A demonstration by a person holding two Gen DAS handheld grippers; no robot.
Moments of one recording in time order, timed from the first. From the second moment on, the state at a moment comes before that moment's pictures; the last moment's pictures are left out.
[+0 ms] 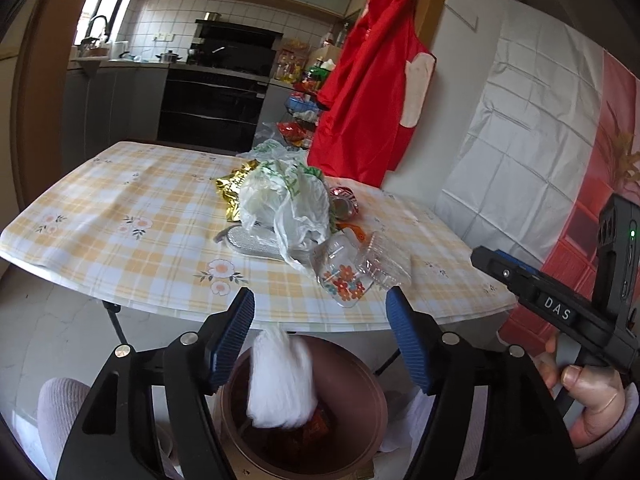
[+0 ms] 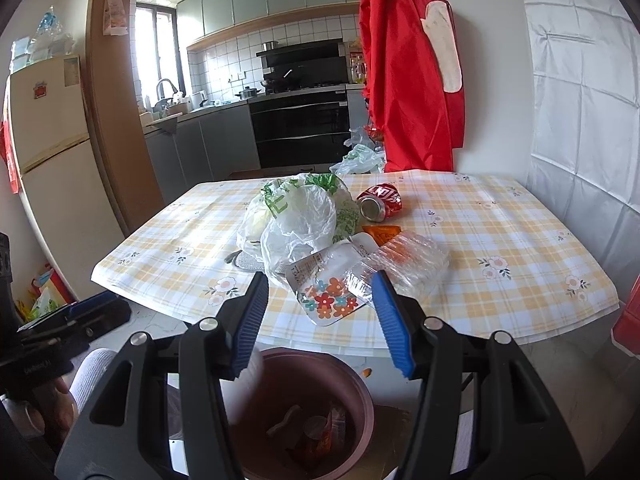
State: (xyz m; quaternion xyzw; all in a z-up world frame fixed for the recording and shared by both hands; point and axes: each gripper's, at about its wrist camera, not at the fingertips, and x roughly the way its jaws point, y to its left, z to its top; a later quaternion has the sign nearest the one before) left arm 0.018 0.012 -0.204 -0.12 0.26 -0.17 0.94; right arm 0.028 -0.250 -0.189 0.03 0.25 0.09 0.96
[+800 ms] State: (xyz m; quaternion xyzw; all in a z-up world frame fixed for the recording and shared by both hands) left arm 0.025 0.012 -0.221 -0.11 0.29 -0.17 0.94; right arm 0.035 -0.256 -0.203 0.02 0.26 0.08 0.96
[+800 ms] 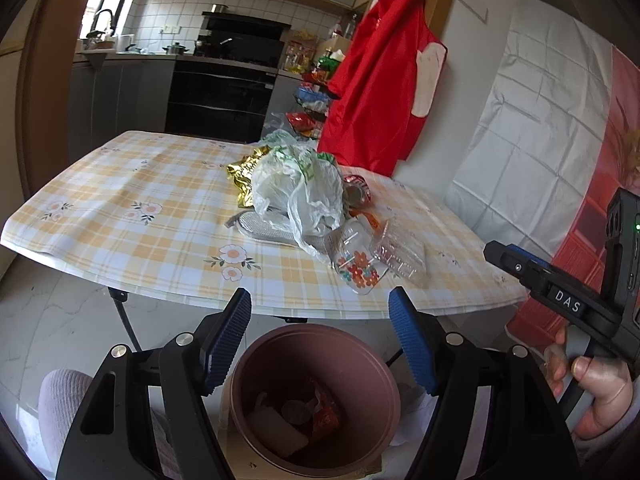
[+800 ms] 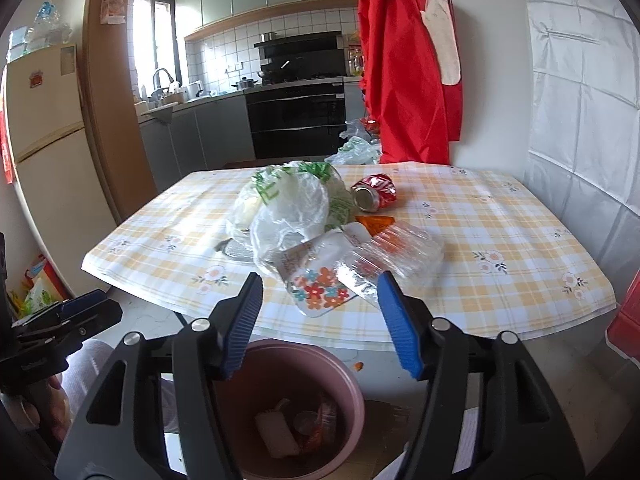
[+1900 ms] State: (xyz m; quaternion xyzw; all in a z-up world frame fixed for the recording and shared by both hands) left arm 0.112 -0.014 -0.267 -0.09 0.35 -0.17 0.92; right arm 0.191 -0.246 -0.335 -0.27 0.36 0.04 0.89
